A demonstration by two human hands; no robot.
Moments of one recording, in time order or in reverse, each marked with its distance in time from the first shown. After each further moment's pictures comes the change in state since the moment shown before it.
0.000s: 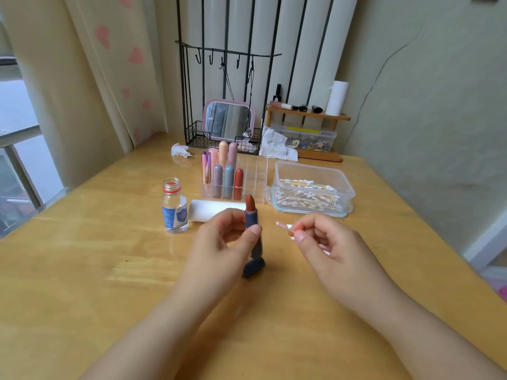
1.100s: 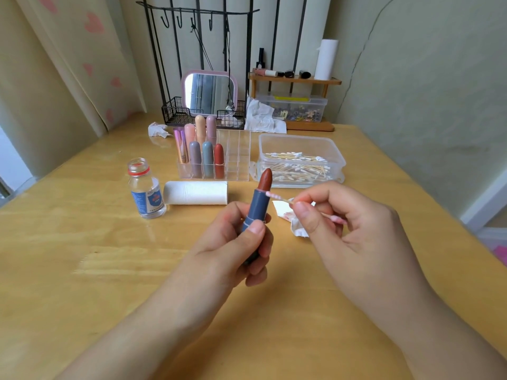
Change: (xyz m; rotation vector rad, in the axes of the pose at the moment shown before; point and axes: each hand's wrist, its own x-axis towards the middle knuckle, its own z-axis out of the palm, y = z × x) left_hand -0.027 0.019 0.018 -0.482 -0.412 -0.188; right_hand -0.019 -0.006 -0.014 -0.150 0.237 -0.196
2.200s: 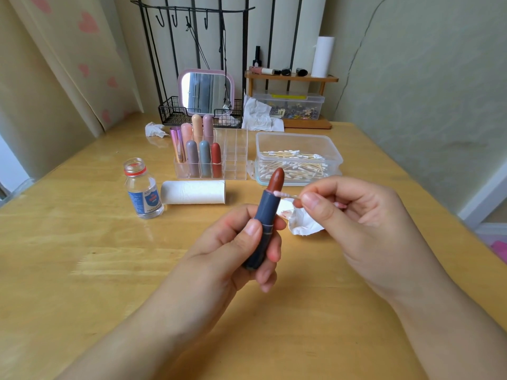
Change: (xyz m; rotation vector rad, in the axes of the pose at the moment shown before) left_hand -0.001 -0.006 -0.001 -0.130 -0.167 0.061; right_hand 0.011 0.000 -0.012 0.456 -0.103 0.158
